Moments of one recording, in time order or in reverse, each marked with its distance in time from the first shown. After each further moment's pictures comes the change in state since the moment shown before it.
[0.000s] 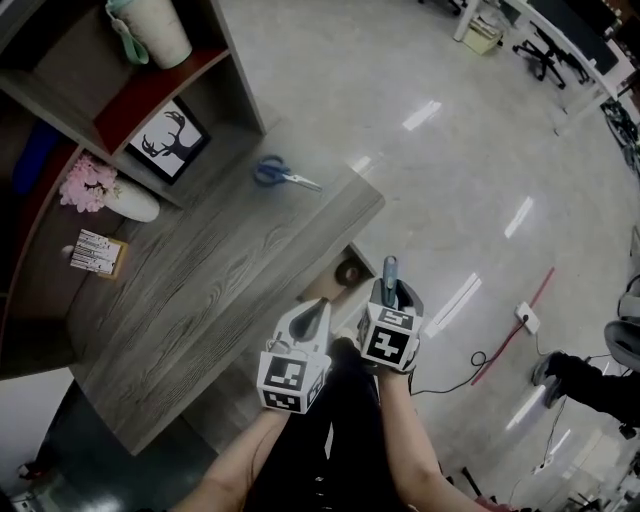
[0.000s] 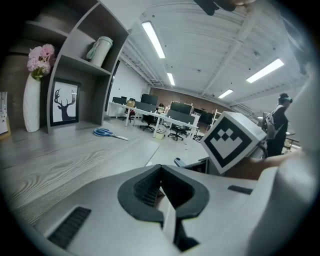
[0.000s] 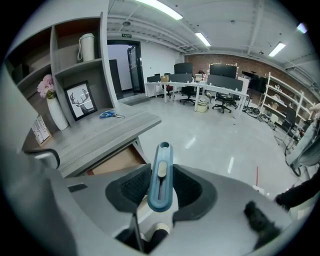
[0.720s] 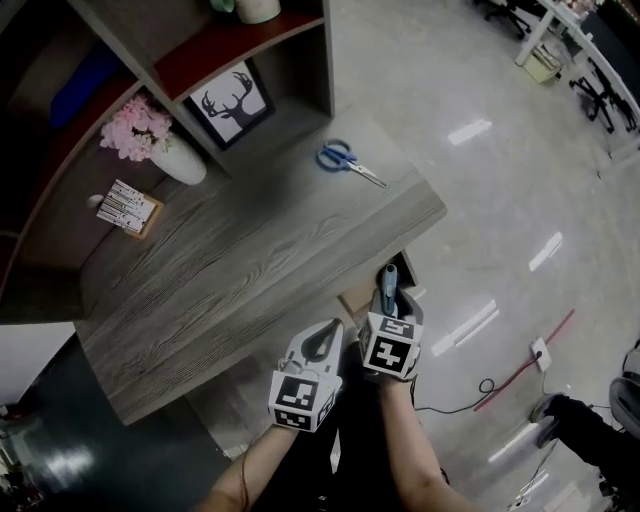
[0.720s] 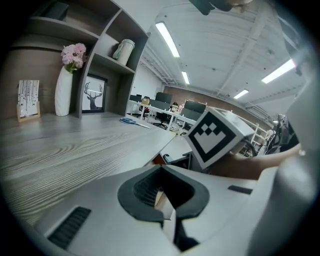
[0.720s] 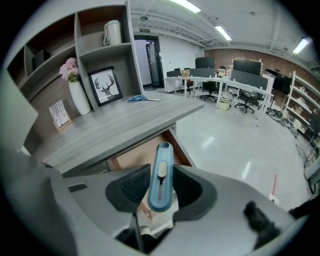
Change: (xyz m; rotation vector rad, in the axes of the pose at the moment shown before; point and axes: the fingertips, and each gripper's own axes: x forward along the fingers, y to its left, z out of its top) left arm -0.045 0.038 -0.055 -0.100 0.019 0.141; right arm 0.032 0.093 -0.028 -0.138 0.003 0.171
